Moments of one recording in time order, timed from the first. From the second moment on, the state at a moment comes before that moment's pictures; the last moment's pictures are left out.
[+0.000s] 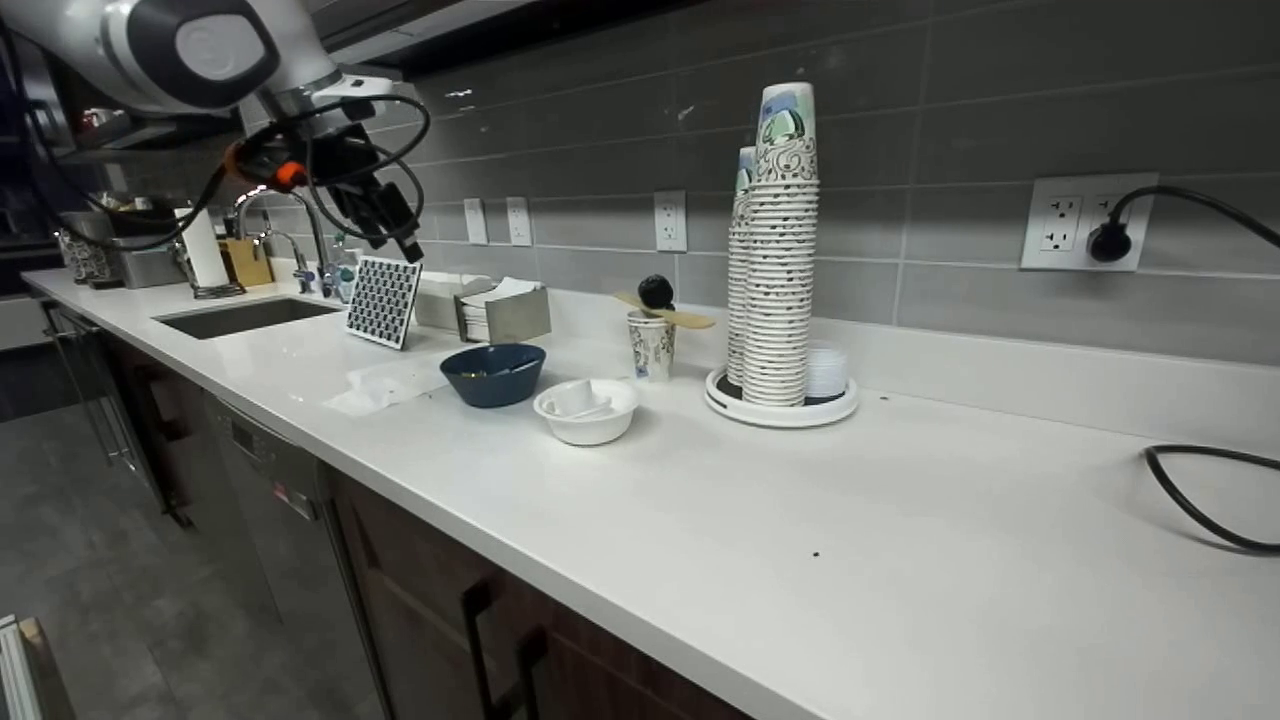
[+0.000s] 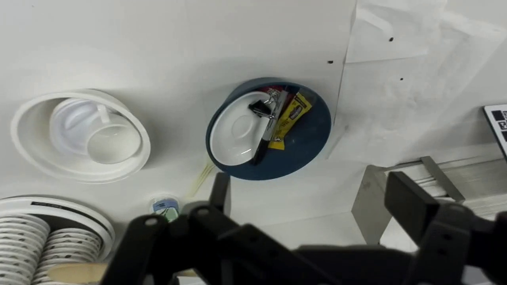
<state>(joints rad) 0.06 -0.37 0.14 -2.45 0.14 2.54 0.19</state>
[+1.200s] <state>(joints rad) 0.08 0.20 0.13 -2.04 0.01 2.46 0.29</state>
